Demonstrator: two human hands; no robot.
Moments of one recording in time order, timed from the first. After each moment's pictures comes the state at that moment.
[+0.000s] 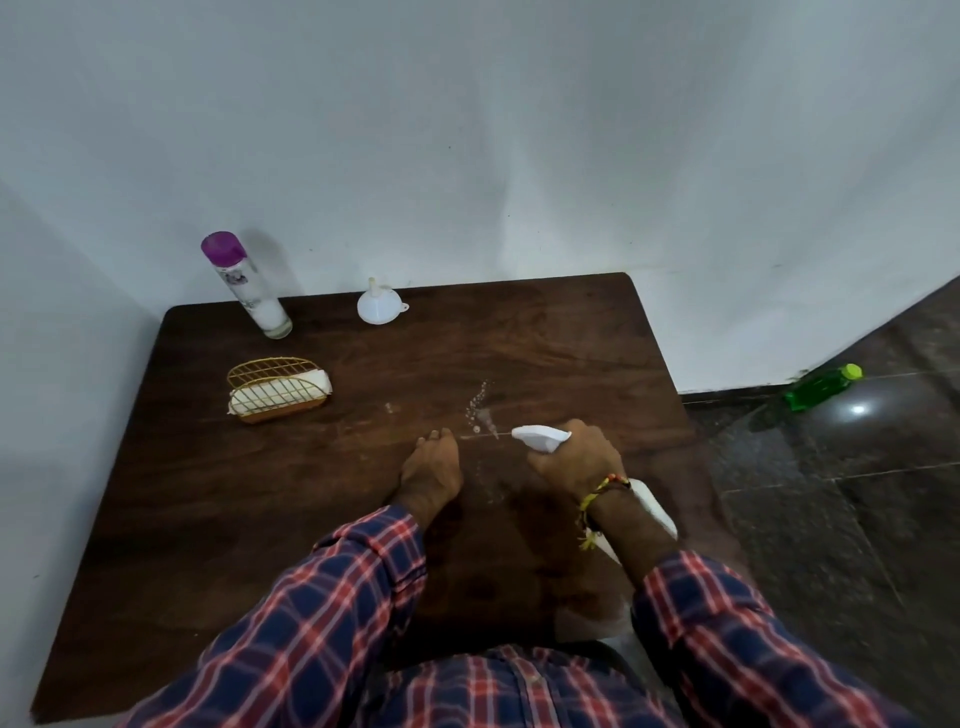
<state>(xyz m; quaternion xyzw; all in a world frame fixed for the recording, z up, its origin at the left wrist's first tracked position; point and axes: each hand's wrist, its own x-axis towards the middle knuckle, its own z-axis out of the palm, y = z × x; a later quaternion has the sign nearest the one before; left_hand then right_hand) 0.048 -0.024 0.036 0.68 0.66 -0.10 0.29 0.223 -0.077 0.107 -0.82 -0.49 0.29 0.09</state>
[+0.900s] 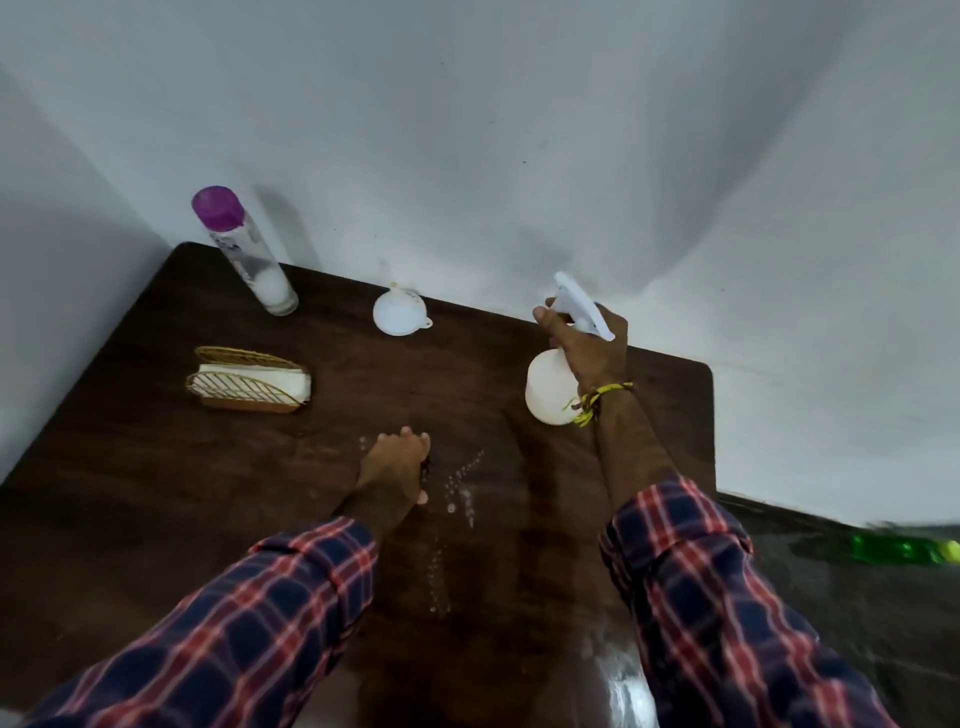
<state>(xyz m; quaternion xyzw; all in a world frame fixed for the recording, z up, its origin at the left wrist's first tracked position) 0.053 0.094 -0.002 0.64 0.66 -0.28 0.28 0.265 0.213 0.075 -0.61 -0.47 0.44 0.46</state>
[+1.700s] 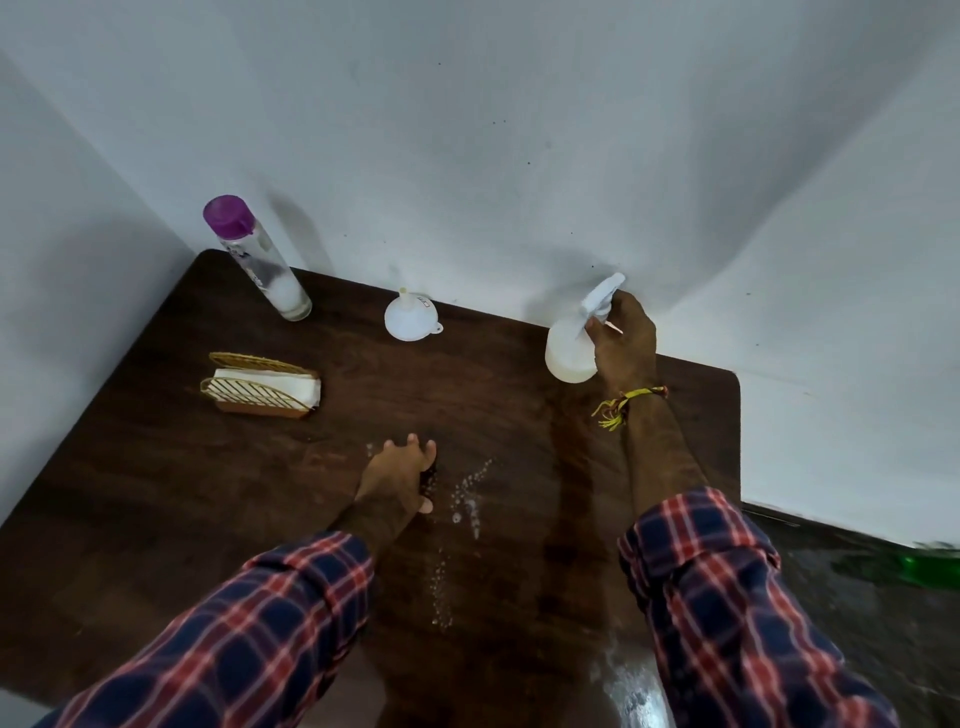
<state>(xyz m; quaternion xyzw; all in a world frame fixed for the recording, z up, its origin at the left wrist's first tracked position) 0.049 0.098 -0.005 0.61 0.65 -0.31 0.33 0.298 0.249 0.031 -0.60 -0.56 0.36 0.44</state>
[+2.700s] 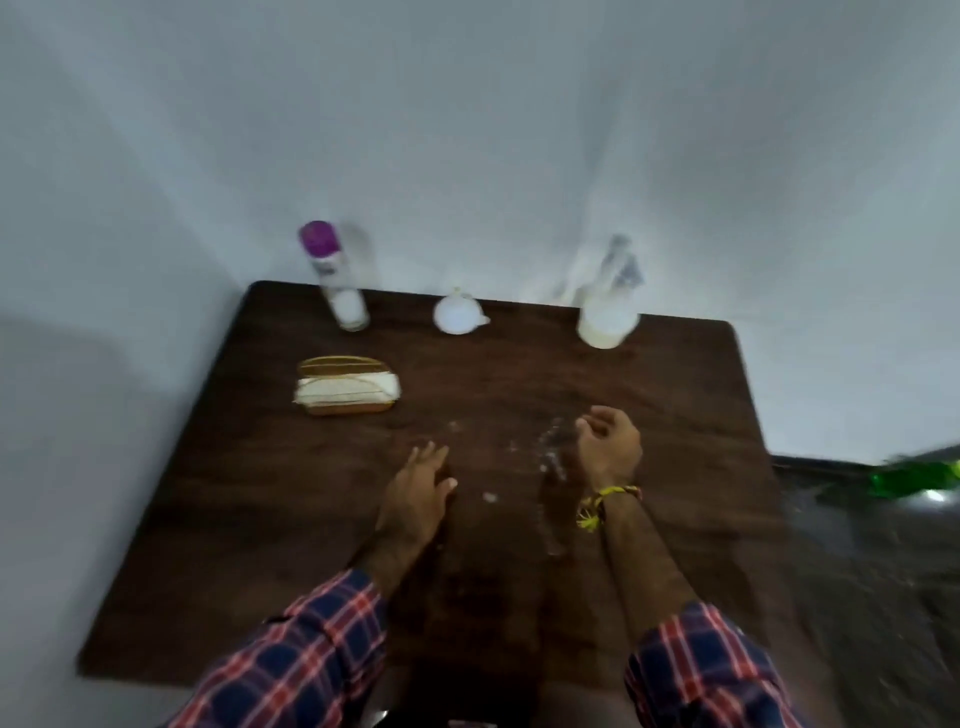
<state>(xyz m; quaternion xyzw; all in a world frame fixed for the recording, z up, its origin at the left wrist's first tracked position) -0.060 -0.016 0.020 0.62 0.72 0.07 0.32 0.168 0.035 0.041 -0.79 -0.31 0.34 0.40</state>
